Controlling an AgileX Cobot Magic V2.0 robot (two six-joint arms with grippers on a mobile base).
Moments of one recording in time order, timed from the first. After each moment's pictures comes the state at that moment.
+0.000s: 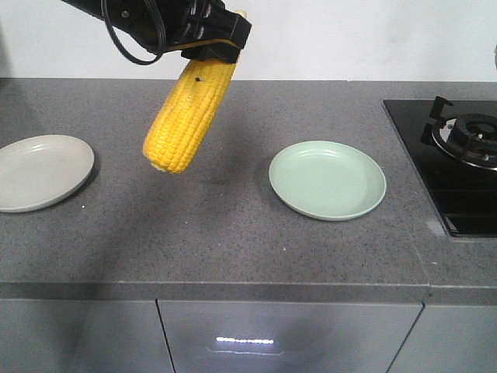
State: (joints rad) left arm -0.54 1.74 -2.09 -0.18 1.12 0.08; right arm -0.19 1.56 -2.21 0.40 1.29 -0.29
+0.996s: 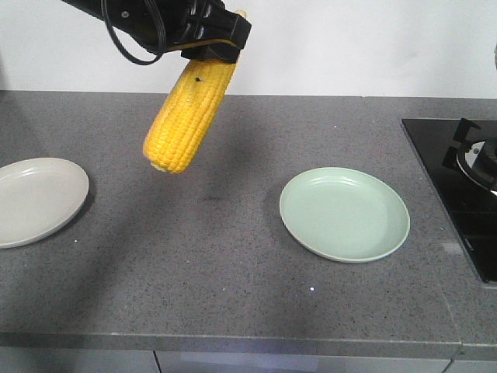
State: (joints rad) left arm -0.54 1.74 -2.09 -0.18 1.12 0.08; right arm -0.19 1.56 -2.21 0.40 1.29 -0.29
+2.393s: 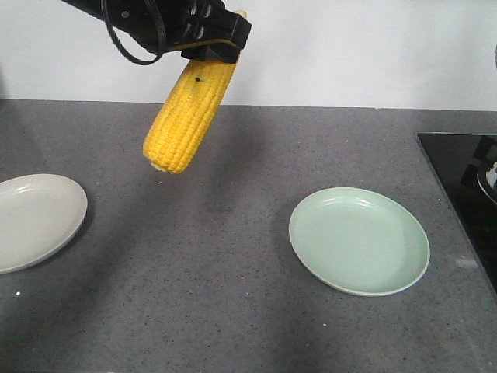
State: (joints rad) left arm -0.54 1.74 -2.09 -0.18 1.12 0.08; right arm -0.20 1.56 -2.21 0.40 1.29 -0.29
